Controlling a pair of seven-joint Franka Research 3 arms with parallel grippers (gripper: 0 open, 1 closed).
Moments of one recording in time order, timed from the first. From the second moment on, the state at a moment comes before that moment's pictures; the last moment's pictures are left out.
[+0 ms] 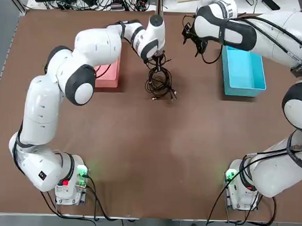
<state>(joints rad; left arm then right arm) -0.62 0.81 -0.21 -1.39 0.11 2.27 -2.61 0.58 0.16 -0.04 -1.91 0.15 2.15 1.20</state>
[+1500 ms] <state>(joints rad) -0.57 0.67 -0.21 -1.31 -0.05 2.09 -2.71 0.66 0.18 -0.04 -1.92 0.16 2.06 1.70</state>
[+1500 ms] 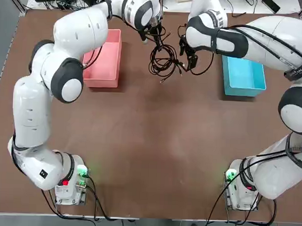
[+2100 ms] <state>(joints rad) -0.57 0.66 -0.21 -1.30 -0.06 2.09 -2.71 0.74 0.17 -0.04 -1.92 0.18 2.05 1.83</state>
